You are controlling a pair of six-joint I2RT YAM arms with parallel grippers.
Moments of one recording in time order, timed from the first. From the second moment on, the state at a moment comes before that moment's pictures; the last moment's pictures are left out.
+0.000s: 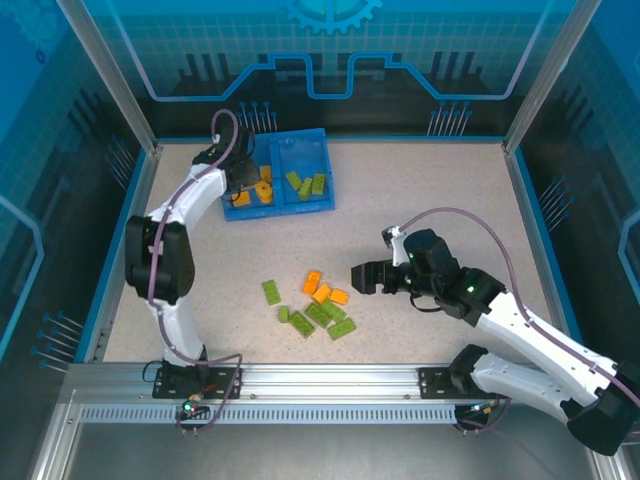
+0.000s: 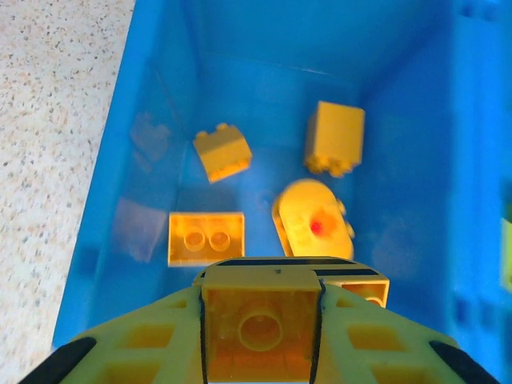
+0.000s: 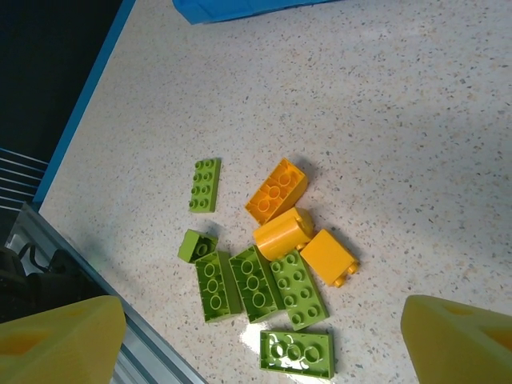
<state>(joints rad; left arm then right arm) -0.13 1.95 1.64 -0.65 -0.19 -0.46 0.72 0.89 0.77 -0.54 -0.16 0.58</state>
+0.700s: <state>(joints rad) -0.13 1.95 1.72 -0.70 -0.04 -0.47 0.73 0.89 0.77 -0.59 -0.11 0.60</state>
